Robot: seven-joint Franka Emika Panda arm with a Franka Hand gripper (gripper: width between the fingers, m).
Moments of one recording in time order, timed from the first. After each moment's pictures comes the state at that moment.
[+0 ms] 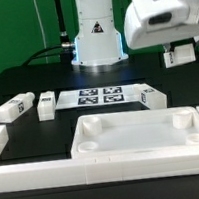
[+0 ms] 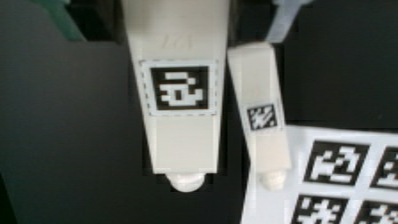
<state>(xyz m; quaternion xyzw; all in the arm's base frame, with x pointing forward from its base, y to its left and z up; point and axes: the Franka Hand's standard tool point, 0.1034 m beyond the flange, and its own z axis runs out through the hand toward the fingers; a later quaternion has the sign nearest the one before) 0.489 0.119 0.133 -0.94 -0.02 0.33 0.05</state>
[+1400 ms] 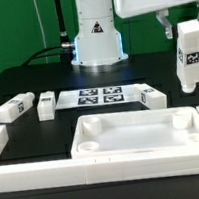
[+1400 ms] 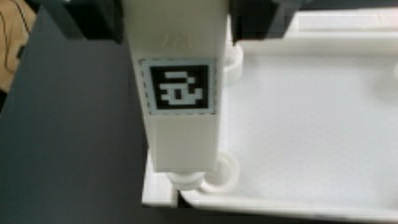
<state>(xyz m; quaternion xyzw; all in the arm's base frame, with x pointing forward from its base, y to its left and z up) 0.554 0.104 0.157 -0.99 -0.01 -0.12 0.06</state>
